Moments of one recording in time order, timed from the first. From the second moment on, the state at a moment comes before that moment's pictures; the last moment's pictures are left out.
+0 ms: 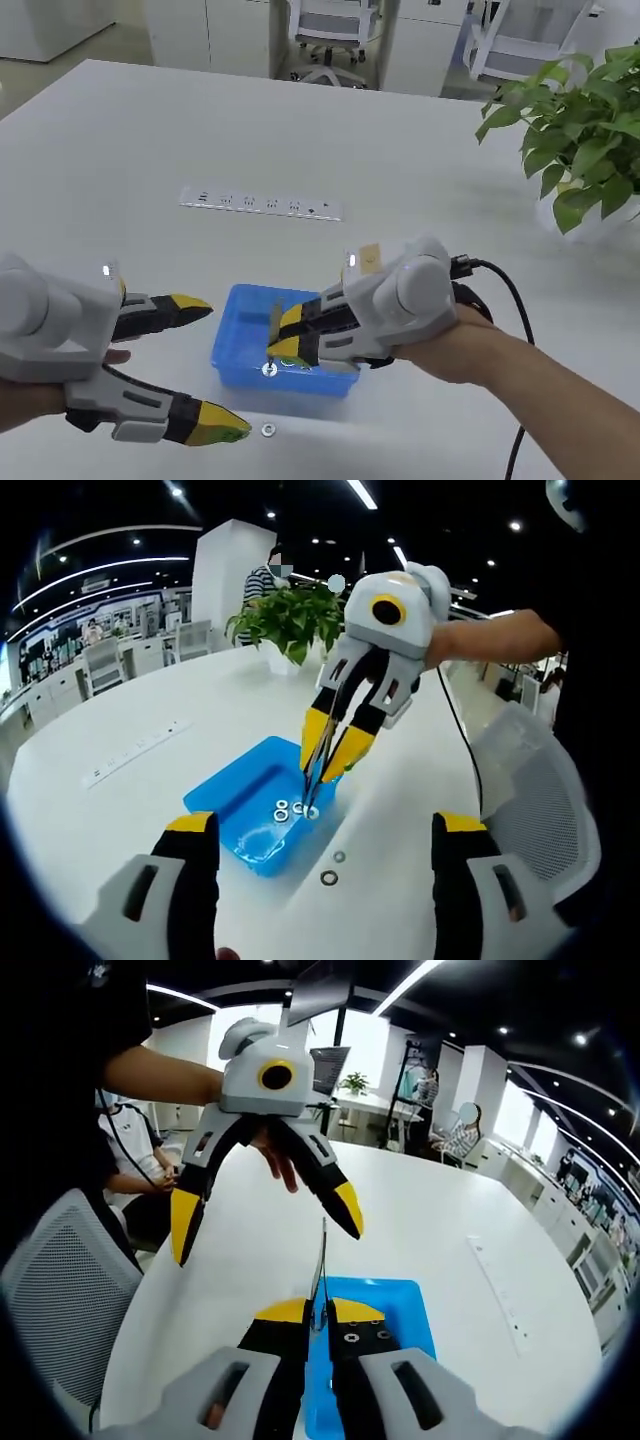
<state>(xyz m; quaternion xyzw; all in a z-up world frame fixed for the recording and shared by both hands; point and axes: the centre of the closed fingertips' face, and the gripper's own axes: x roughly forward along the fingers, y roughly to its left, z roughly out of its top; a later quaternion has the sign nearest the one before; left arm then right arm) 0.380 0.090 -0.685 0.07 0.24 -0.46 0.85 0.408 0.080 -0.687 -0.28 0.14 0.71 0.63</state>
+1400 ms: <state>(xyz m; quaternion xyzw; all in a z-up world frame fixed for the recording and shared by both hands) 0.404 0.093 -0.675 0.07 0.22 -0.45 0.86 0.438 0.083 -0.733 -0.27 0.17 0.71 0.63</state>
